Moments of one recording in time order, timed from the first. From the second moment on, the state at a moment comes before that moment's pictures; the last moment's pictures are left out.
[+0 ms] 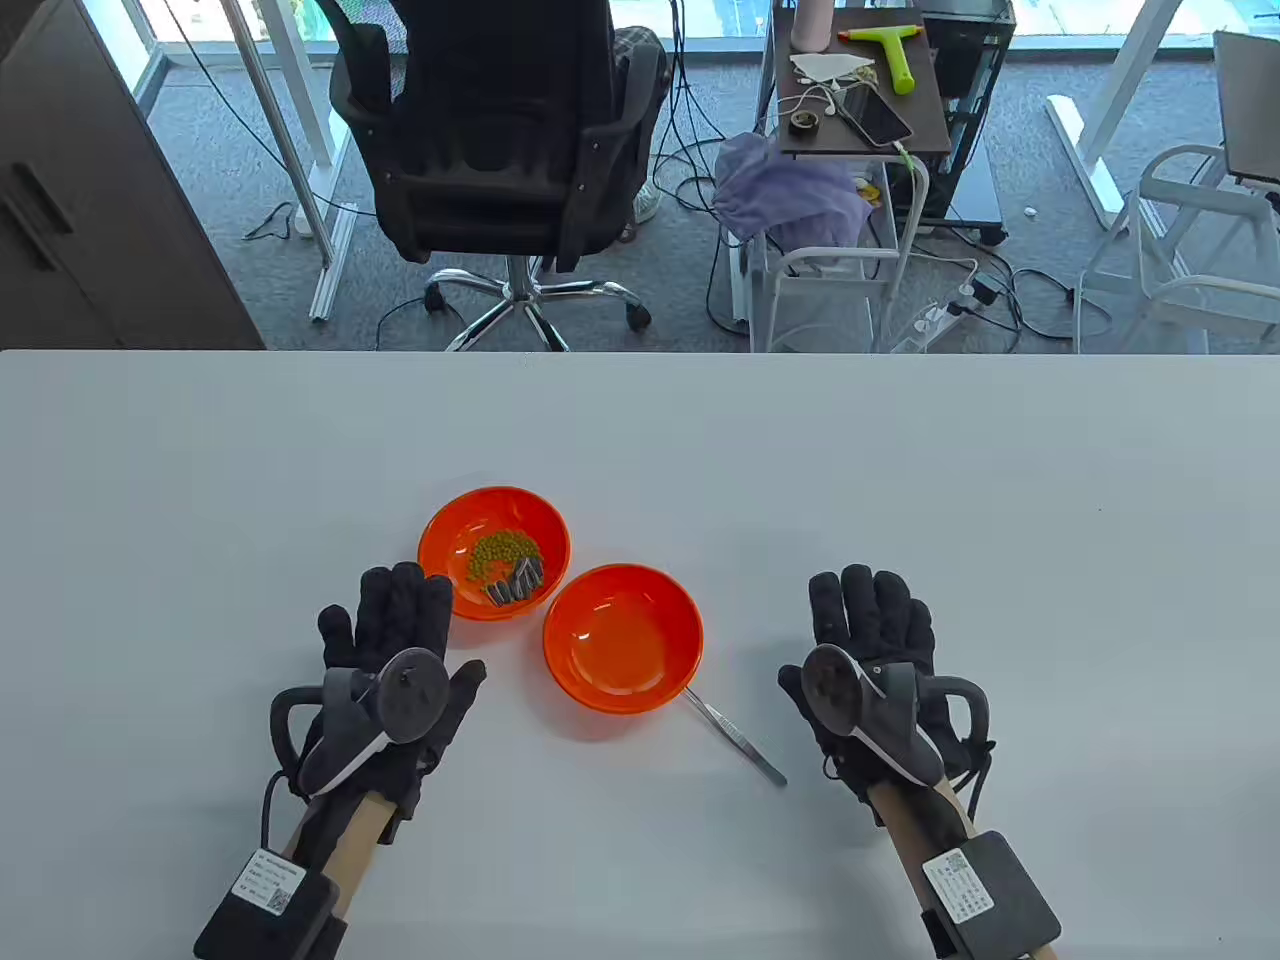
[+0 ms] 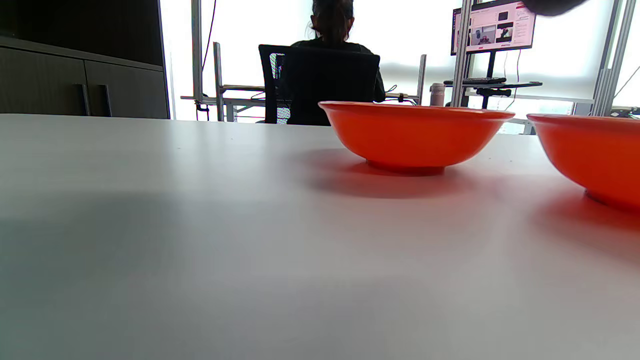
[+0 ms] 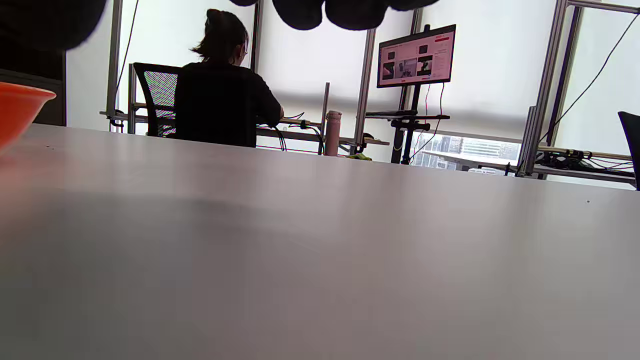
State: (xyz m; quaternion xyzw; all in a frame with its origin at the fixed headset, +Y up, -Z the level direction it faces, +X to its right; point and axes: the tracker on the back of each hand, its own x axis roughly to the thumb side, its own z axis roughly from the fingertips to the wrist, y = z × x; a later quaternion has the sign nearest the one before) left_hand -0.242 -0.718 -0.257 0.01 -0.03 0.02 1.00; right_hand 0.167 -0.736 -0.265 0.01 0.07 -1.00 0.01
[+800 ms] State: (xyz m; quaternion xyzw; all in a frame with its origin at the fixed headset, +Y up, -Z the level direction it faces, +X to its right) left_hand -0.240 -0.718 -0.257 0.01 -0.03 0.02 1.00; right_hand 0.157 -0.726 -0.257 0.01 0.07 -1.00 -0.07
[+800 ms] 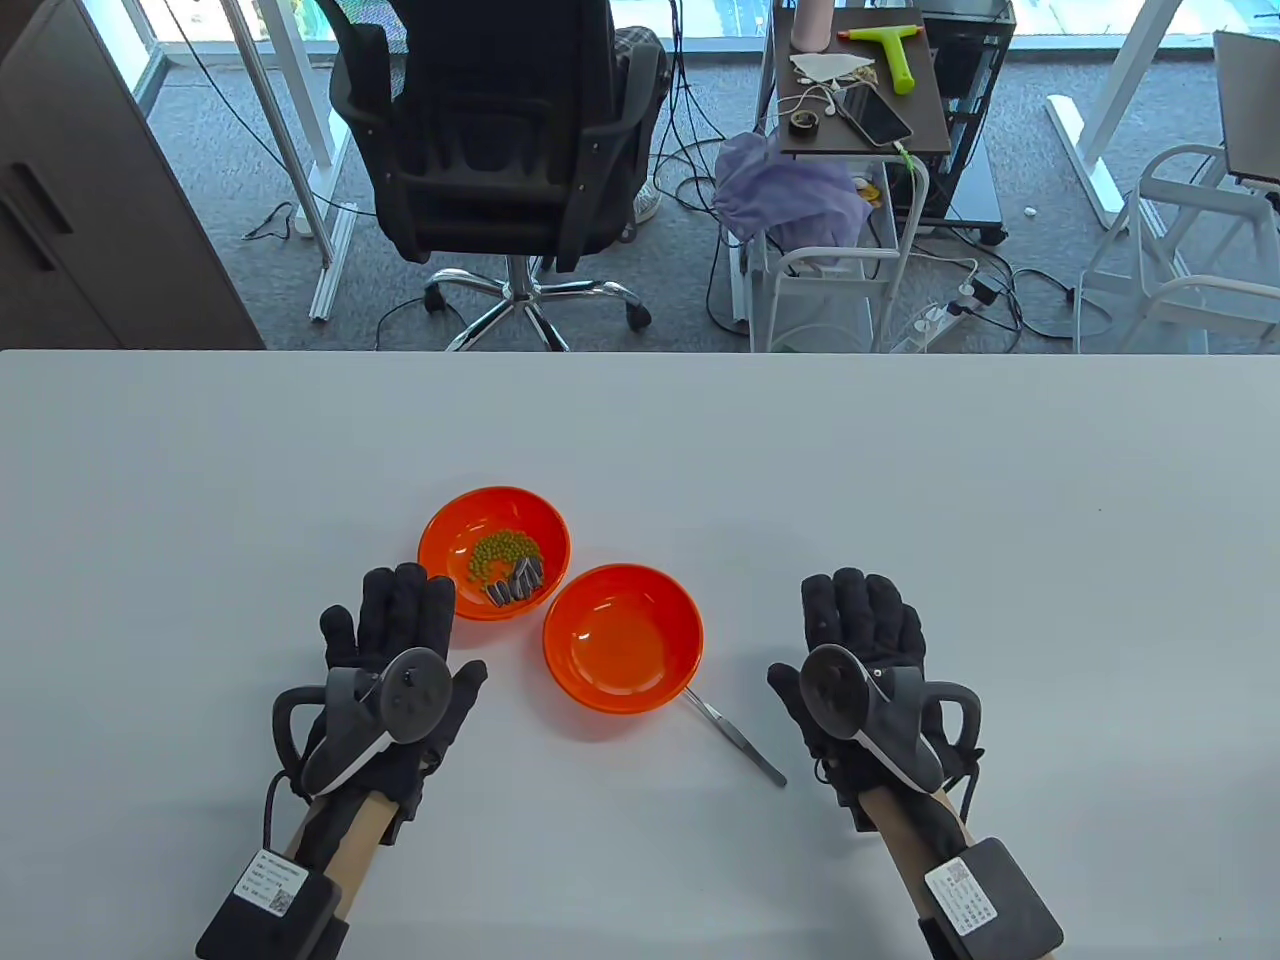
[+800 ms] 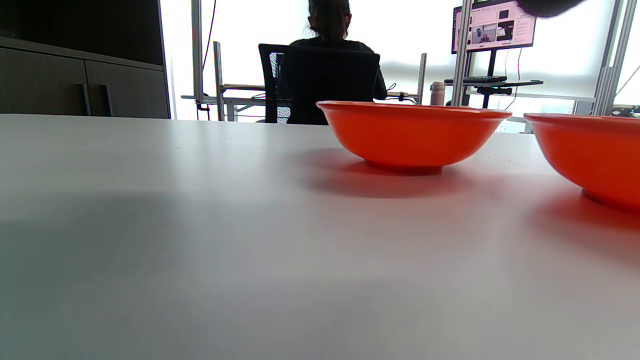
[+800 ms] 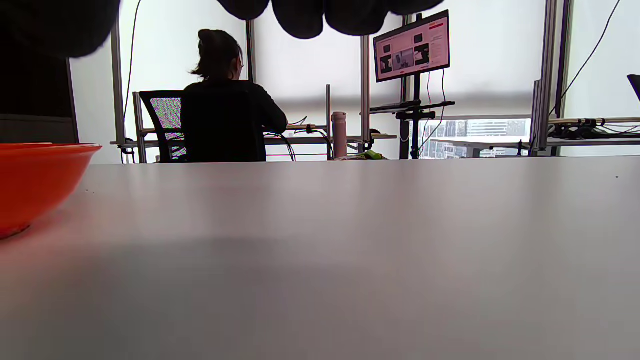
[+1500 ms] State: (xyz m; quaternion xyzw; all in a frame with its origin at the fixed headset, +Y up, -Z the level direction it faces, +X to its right) left_hand -0.234 -0.720 -0.258 -0.01 -0.04 0.02 1.00; right_hand 0.114 -0.750 -0.251 -0.02 -0.02 -1.00 -0.04
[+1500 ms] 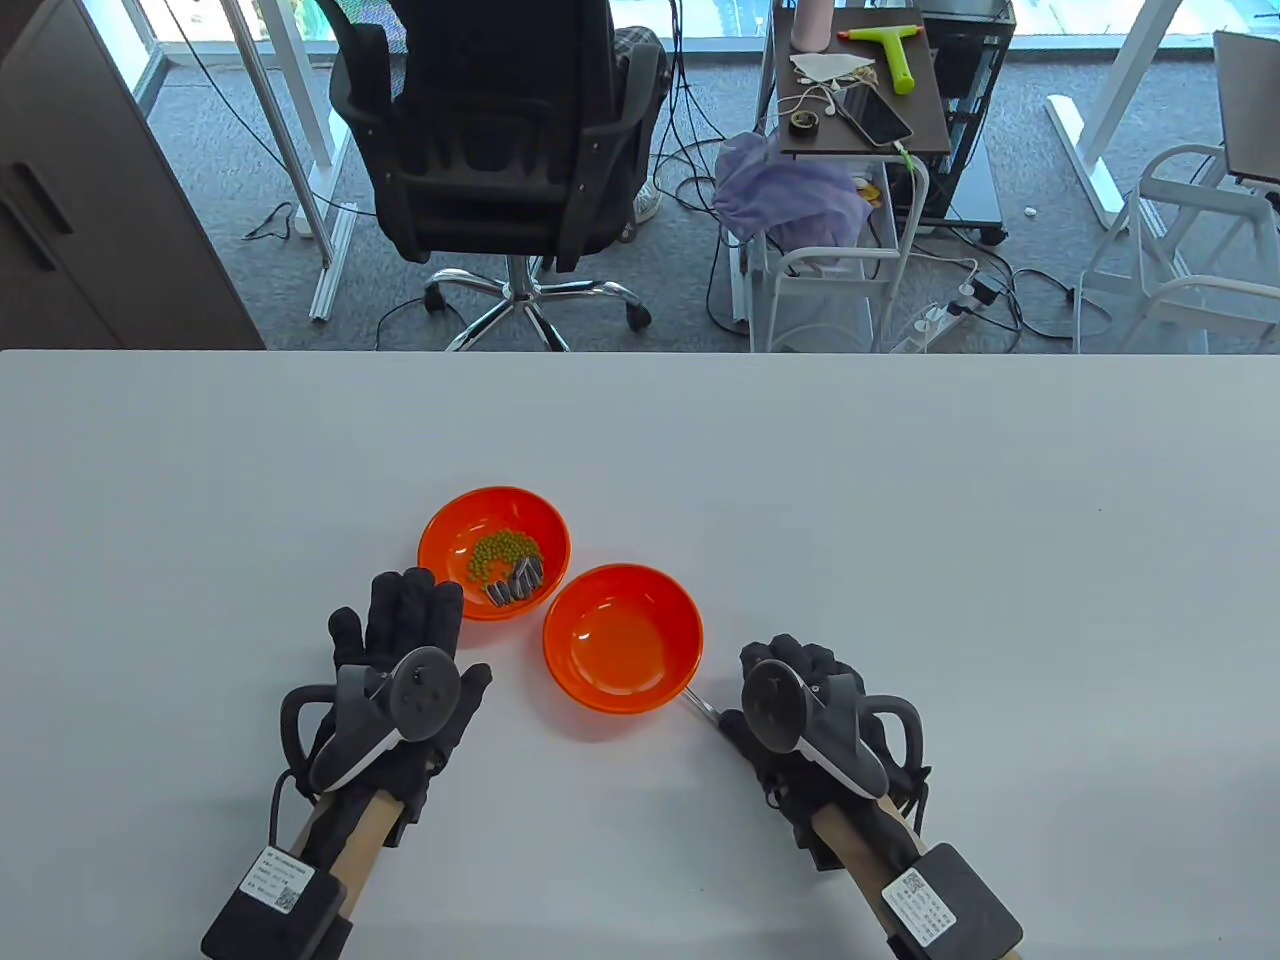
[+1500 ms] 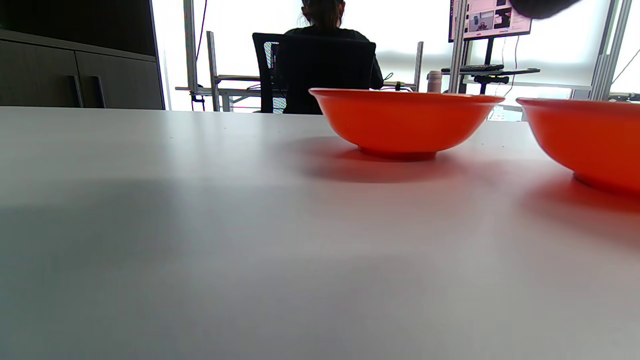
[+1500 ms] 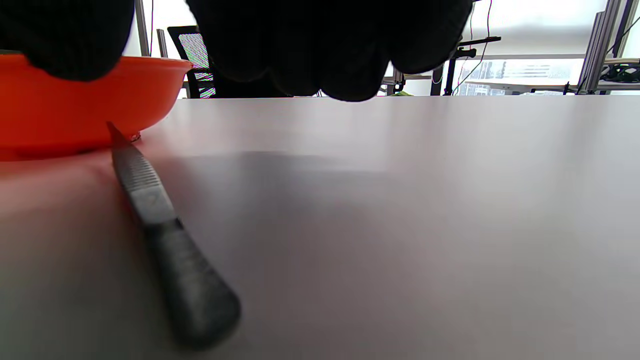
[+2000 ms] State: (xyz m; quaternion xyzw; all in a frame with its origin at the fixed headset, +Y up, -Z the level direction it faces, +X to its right) left_hand -0.235 -0.719 -0.259 -0.01 -0.03 0.01 1.00; right_hand 0.087 -0.767 -0.252 -0.04 -0.04 -1.00 0.04
